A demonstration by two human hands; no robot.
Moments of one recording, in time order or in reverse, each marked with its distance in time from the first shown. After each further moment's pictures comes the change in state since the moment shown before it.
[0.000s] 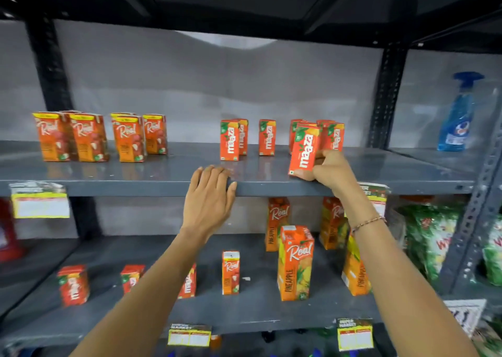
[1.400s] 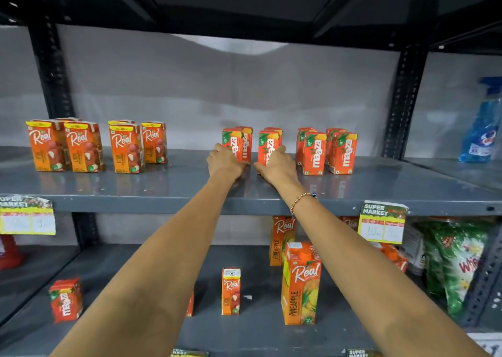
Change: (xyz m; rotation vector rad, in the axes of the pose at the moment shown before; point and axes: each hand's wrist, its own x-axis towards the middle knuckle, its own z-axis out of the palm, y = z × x) left_hand 0.138 0.000 0.063 -0.444 -0.374 -0.722; right_hand 0.066 -0.039 0.110 -0.291 0.049 -0.121
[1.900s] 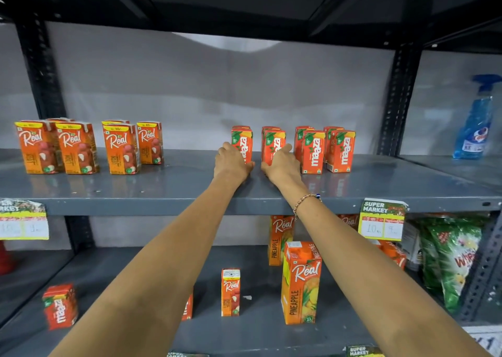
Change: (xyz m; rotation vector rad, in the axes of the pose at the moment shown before) left_hand -0.011 0.008 0.006 0.087 -0.015 0.140; right_hand 0.000 0.005 -0.003 -0.016 0.022 0.073
